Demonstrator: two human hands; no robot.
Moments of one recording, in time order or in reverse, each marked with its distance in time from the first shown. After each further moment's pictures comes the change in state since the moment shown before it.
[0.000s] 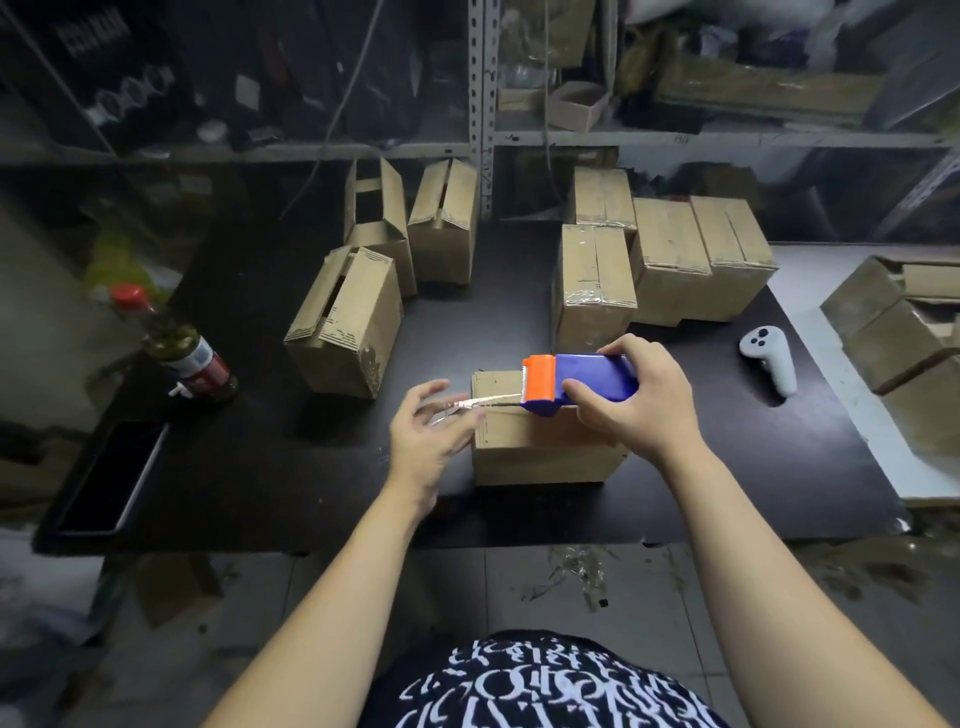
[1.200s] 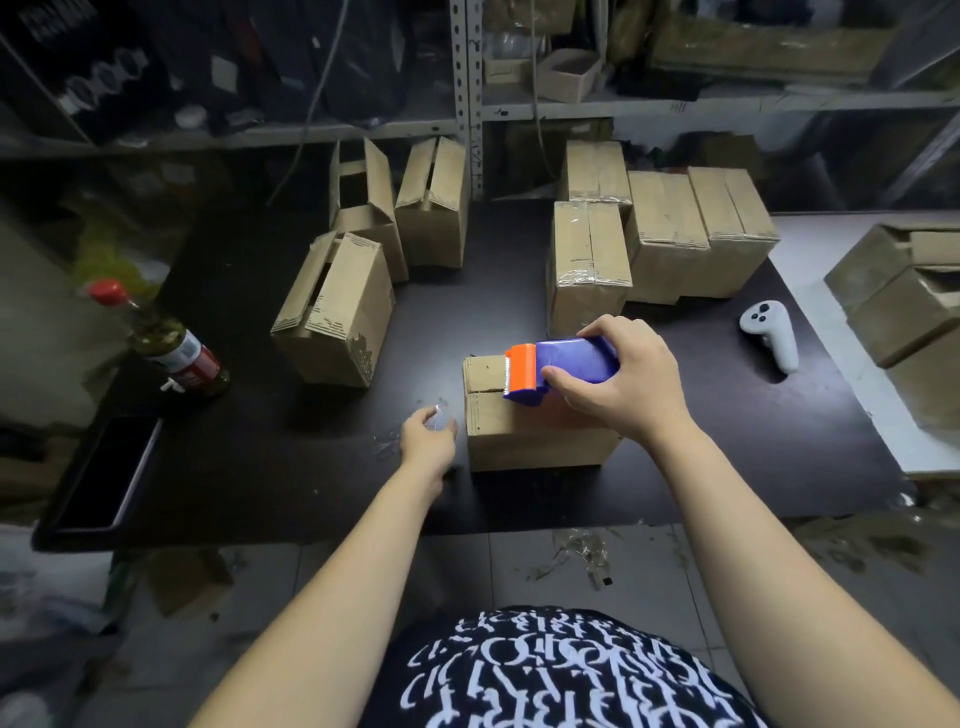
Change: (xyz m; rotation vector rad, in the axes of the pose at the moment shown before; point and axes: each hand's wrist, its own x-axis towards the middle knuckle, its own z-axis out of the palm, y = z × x) left_hand 0.021 -0.031 0.016 0.312 0.271 -0.360; right_hand 0.005 0.004 0.007 -0.072 -0.018 -0.075
